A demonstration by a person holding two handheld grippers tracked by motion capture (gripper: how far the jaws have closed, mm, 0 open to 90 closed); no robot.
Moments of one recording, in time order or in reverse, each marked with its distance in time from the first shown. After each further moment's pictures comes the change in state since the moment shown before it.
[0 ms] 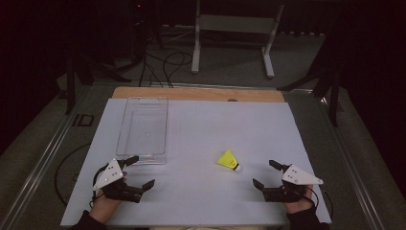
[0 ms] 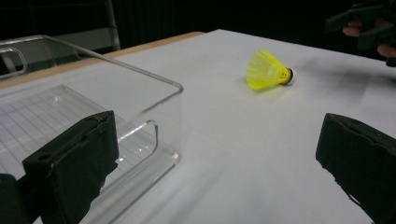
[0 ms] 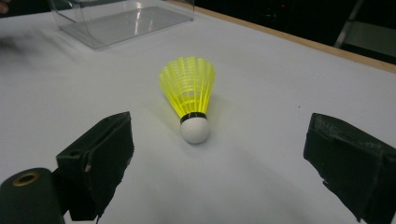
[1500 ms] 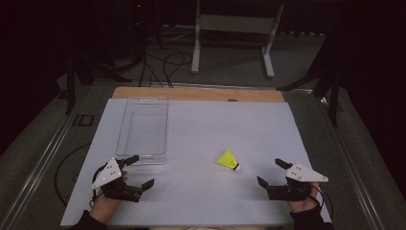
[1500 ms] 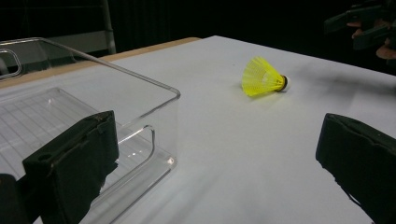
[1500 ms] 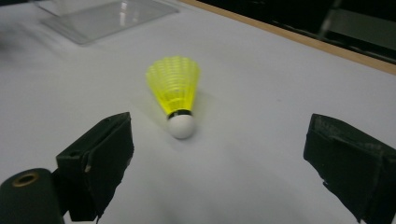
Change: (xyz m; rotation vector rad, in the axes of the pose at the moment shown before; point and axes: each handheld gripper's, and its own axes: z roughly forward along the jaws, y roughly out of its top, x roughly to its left) left arm 0.002 0.000 0.000 -0.016 -0.021 -0.022; right arm -0.002 0.018 -0.014 0.065 -0.064 0.007
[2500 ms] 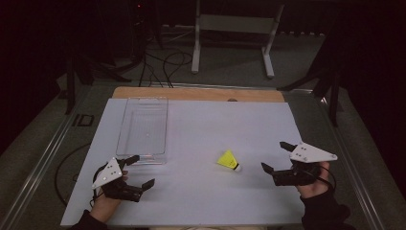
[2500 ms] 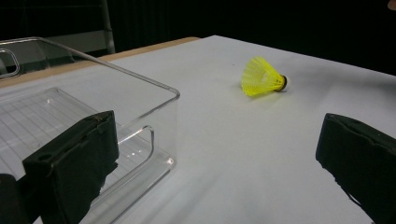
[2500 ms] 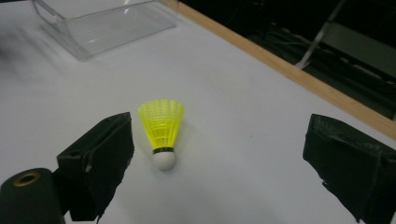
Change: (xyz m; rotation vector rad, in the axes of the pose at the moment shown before) left arm 0.000 0.000 0.001 0.001 -0.005 -0.002; right arm -0.010 0.075 -0.016 0.064 0.005 -0.118
